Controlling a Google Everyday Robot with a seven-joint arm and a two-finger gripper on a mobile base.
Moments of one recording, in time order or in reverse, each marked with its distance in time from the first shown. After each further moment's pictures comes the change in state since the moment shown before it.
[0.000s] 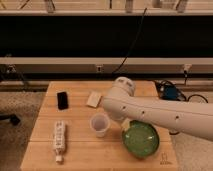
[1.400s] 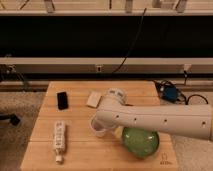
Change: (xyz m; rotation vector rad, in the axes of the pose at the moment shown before) arm -0.047 -0.008 0.043 0.014 -0.068 -0.101
